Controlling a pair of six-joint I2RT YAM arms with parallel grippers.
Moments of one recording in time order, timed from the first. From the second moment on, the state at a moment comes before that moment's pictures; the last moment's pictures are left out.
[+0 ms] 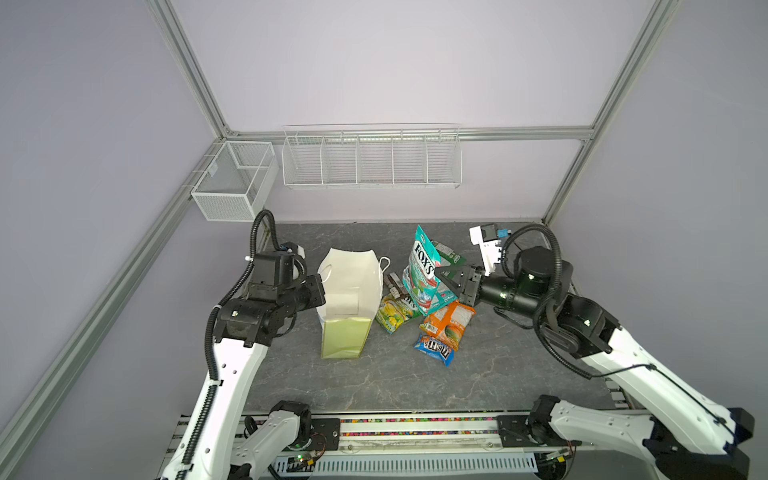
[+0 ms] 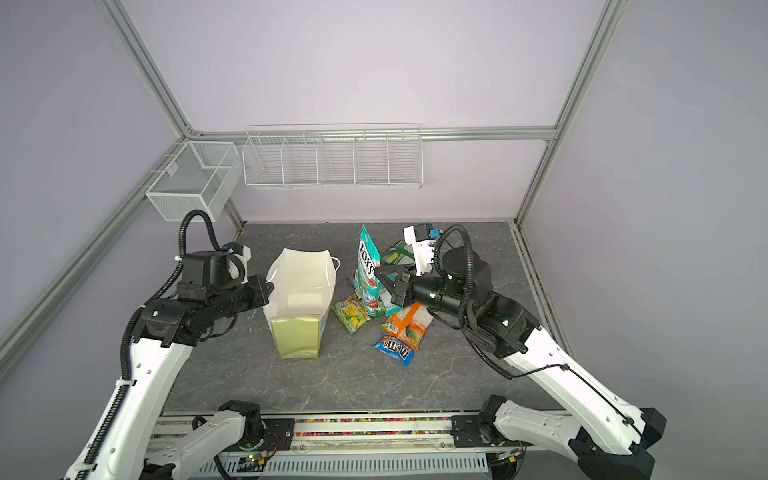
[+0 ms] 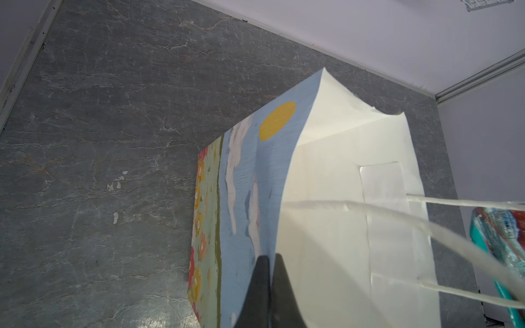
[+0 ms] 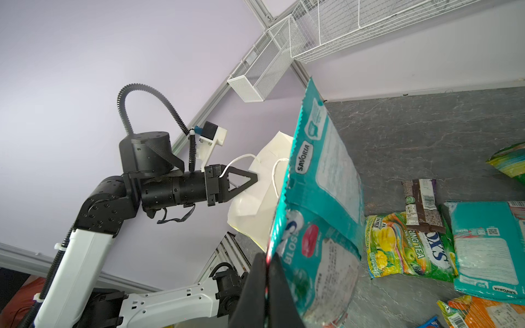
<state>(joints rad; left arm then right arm) -0.22 0.99 1.24 -1.00 0.13 -0.40 0.85 1.05 1.28 -0.41 -0.20 0.68</state>
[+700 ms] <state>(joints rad) -0.22 0.98 1.24 -0.99 0.13 -0.42 0.99 1.13 1.38 -0.35 -0.13 0.70</state>
